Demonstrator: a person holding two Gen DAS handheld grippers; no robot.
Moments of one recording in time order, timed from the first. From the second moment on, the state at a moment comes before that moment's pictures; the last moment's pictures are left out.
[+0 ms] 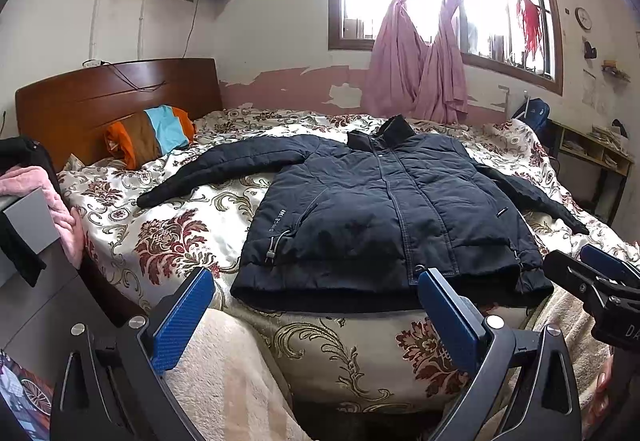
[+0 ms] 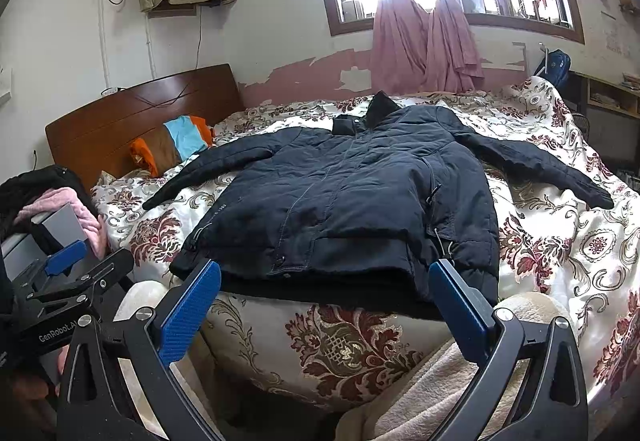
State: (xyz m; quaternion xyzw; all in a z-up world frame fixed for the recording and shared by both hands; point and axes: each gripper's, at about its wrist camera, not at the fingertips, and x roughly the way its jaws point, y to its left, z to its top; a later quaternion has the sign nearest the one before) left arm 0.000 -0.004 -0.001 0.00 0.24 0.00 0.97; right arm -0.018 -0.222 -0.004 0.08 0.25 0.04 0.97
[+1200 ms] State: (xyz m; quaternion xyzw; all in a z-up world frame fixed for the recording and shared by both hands) left arm -0.001 -0.005 -0.001 0.00 0.23 0.00 0.97; right arm -0.019 -0.218 -0.005 0.08 0.25 0.04 0.97
